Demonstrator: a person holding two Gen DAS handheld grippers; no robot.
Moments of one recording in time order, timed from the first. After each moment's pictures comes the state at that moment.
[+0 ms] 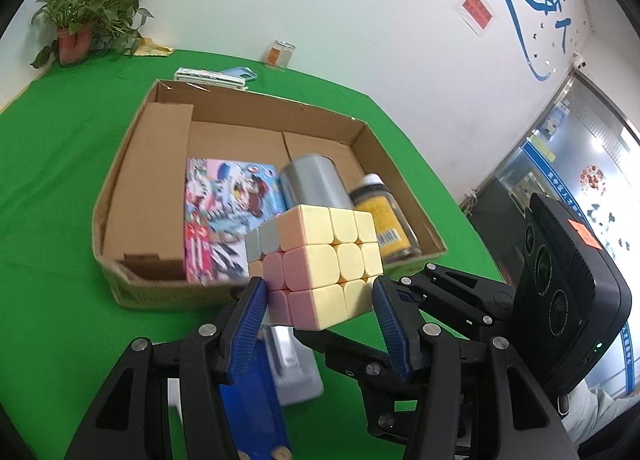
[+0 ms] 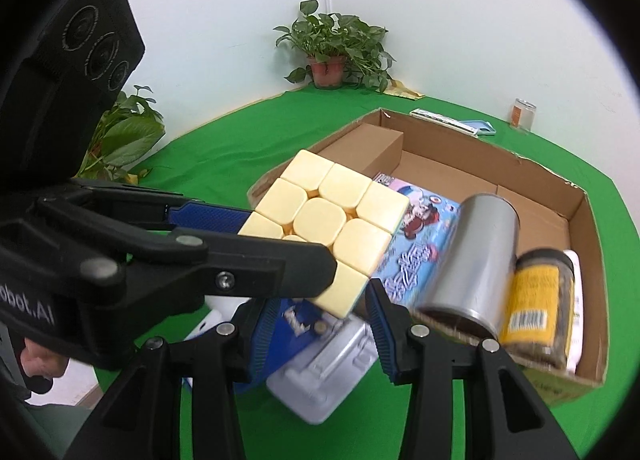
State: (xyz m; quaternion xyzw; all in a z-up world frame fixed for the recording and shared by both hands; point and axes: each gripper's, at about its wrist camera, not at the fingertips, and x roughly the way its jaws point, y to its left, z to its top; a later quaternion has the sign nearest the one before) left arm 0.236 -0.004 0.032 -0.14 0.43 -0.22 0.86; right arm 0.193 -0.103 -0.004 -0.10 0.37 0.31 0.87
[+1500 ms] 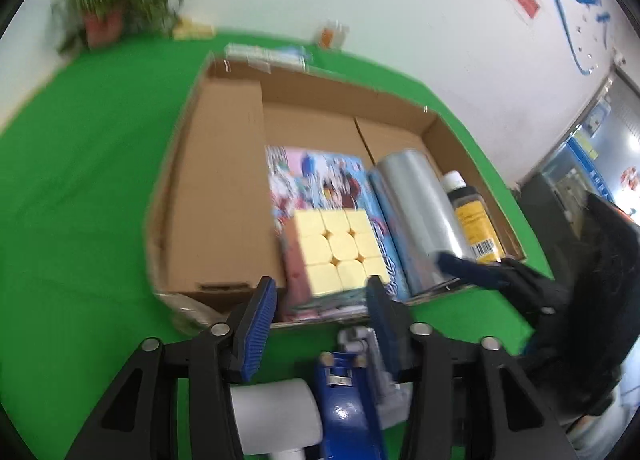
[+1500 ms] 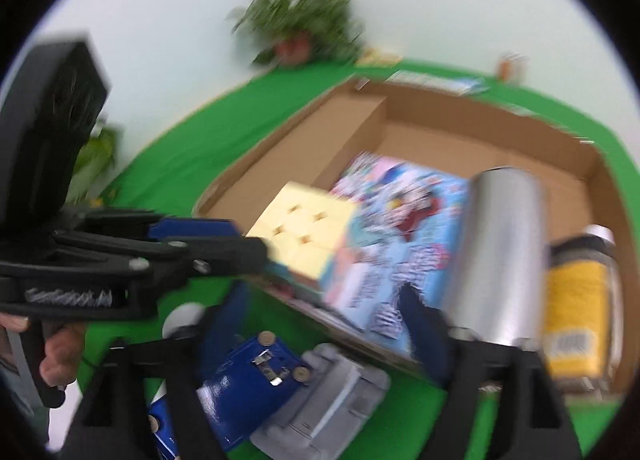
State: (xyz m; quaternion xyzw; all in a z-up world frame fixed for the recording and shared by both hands) left arm 0.279 0.041 -0.011 -0.11 0.45 -0.15 0.87; right arm 0.236 -0.102 -0.028 -0.03 0.40 0.25 0.88
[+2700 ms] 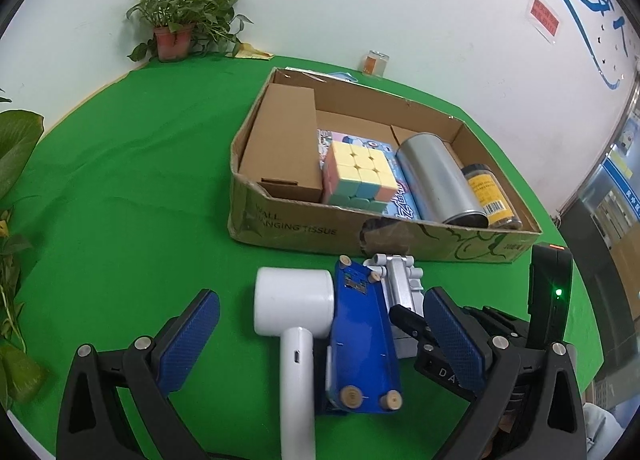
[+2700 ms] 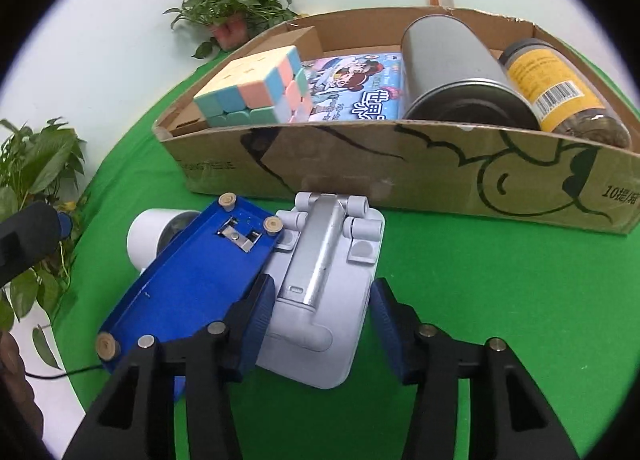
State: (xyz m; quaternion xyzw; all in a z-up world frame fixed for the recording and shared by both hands) left arm 0.159 0.027 -0.029 -0.10 0.42 -0.05 0.90; right arm 0.180 -0.117 -0.104 0.03 0.47 0.18 0.86
